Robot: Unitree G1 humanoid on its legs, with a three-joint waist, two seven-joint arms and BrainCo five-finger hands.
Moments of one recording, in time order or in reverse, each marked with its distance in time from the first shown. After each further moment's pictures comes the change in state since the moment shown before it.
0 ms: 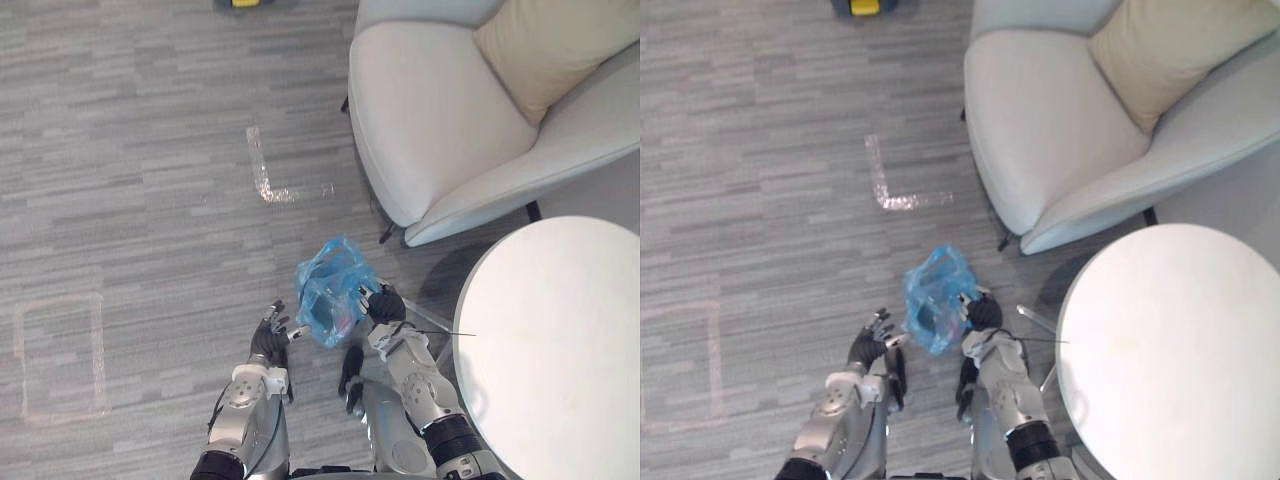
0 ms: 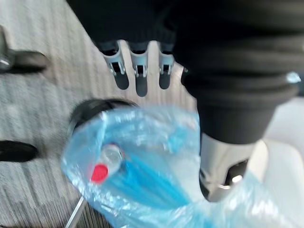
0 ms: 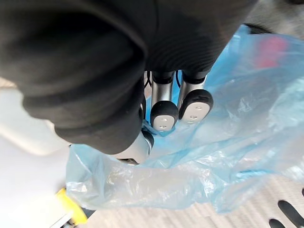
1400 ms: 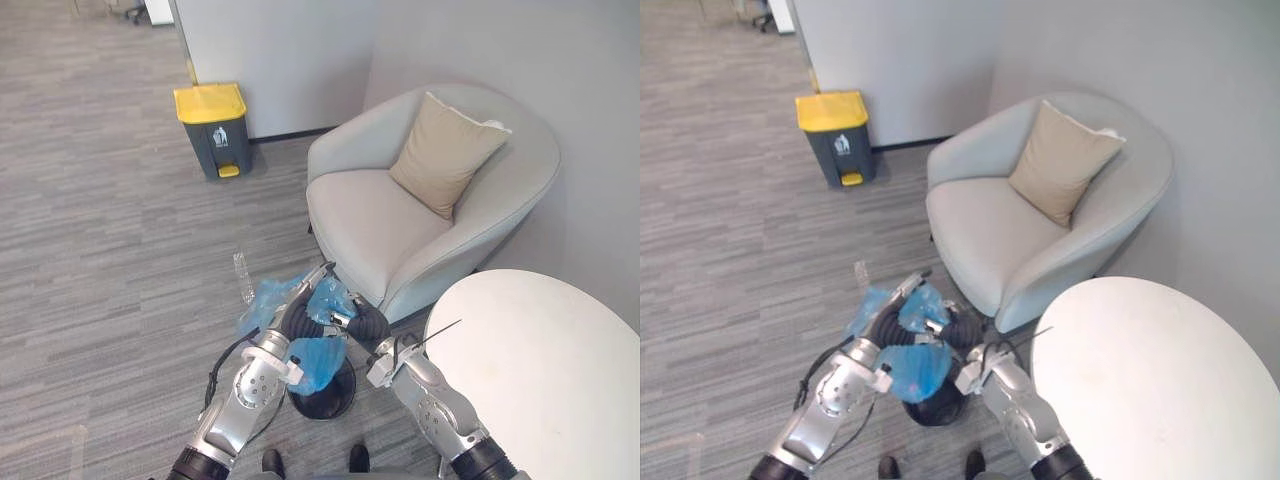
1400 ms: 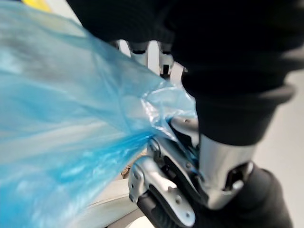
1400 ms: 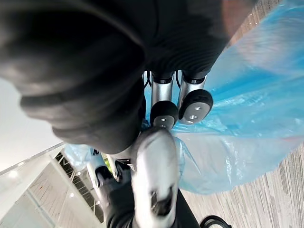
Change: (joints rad) left arm -0.040 0.163 -0.186 -0.383 0.581 -0.135 0.005; right arm 0.069 -0.256 0.273 -0.262 0.045 0.035 0.230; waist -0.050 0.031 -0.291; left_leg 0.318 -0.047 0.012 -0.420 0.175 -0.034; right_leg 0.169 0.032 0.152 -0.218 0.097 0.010
